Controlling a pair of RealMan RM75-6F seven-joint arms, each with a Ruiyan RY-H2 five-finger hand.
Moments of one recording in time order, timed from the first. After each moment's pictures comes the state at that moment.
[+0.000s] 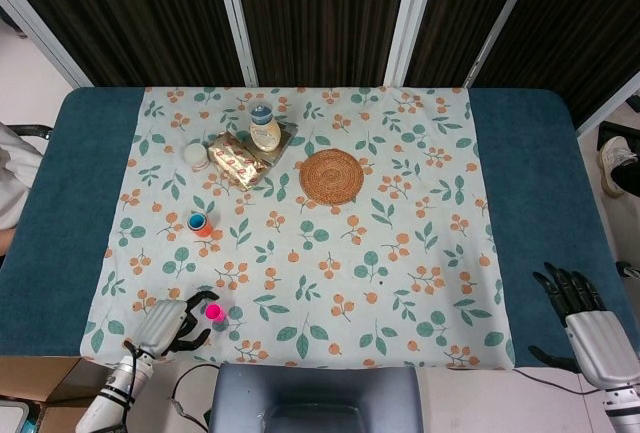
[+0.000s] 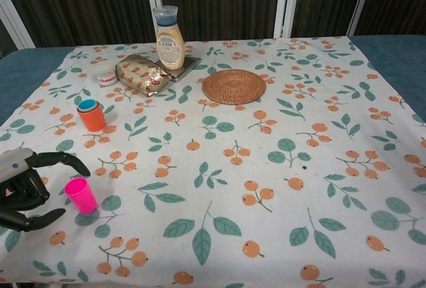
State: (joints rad) left arm -0.34 -1.45 0.05 -1.61 1.41 1.15 -0.04; right arm 0.01 -1.02 -0.07 -1.62 -1.67 1.50 0.05
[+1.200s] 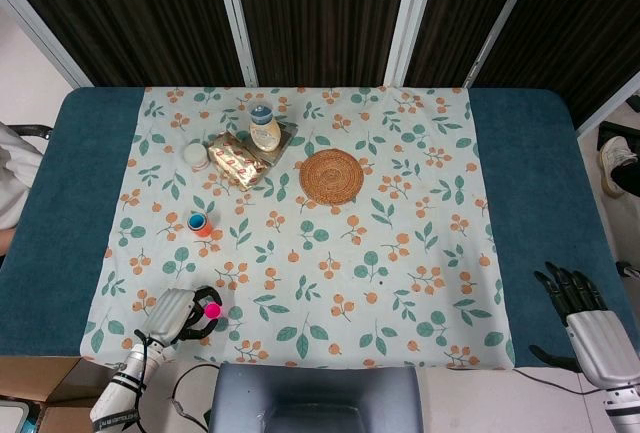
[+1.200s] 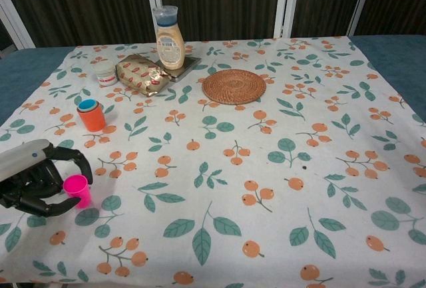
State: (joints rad) left arm -0.37 -1.50 -0.01 -1.58 1.36 1.10 -0.02; right arm 0.01 -1.02 -0.07 -1.62 -1.67 1.50 0.05
